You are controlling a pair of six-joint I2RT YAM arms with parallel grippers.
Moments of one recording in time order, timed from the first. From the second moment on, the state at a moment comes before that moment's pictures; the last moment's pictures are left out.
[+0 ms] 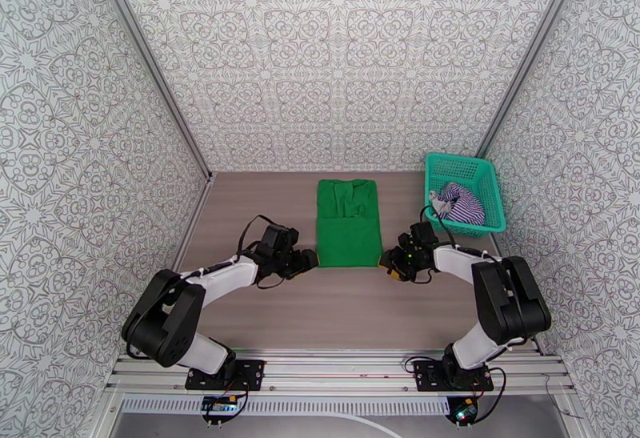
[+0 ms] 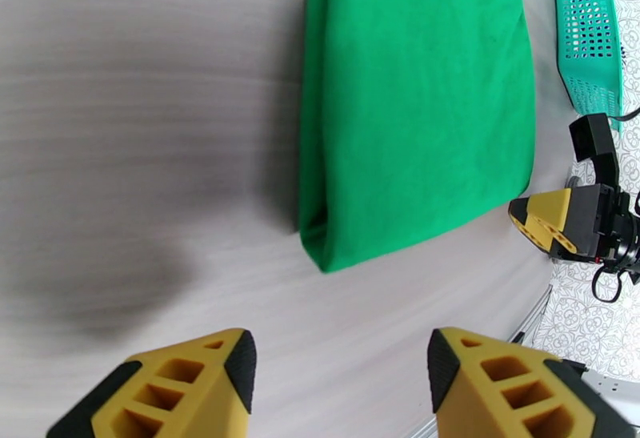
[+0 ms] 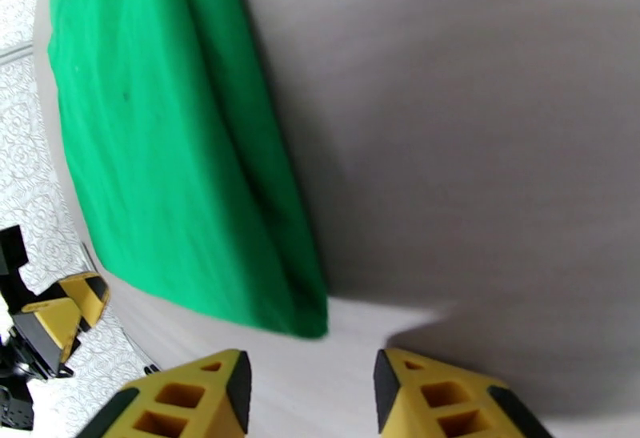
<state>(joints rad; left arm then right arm) -0.44 1.54 0.72 -0.11 0.45 -0.78 0.18 1.65 0.77 -0.29 -0.58 0.70</state>
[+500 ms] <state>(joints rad) -0.46 1.55 0.72 -0.07 0.45 -0.81 0.18 1.68 0.75 -0.13 -0.58 0.83</state>
